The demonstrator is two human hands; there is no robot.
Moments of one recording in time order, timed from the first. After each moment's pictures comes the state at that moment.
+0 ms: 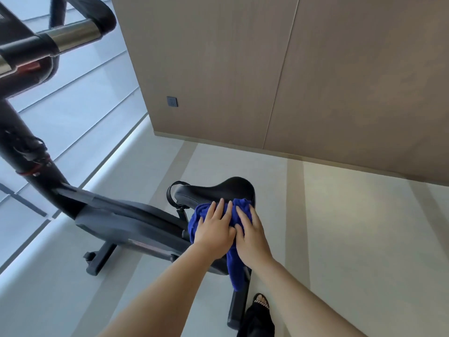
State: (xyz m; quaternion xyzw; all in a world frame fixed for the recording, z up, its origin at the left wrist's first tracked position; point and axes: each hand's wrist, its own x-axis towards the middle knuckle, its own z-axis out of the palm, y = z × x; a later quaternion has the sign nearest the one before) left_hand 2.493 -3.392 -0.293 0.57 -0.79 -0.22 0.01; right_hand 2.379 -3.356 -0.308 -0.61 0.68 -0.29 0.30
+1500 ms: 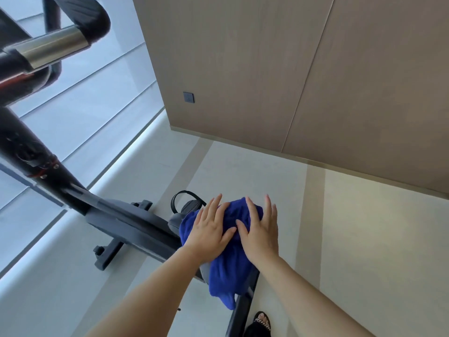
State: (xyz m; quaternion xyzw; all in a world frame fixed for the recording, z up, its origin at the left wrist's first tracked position) left_hand 2.489 -3.486 -0.290 0.57 -0.79 -0.20 0.08; right_hand 2.338 -3.476 -0.303 -0.65 0.70 -0.22 0.20
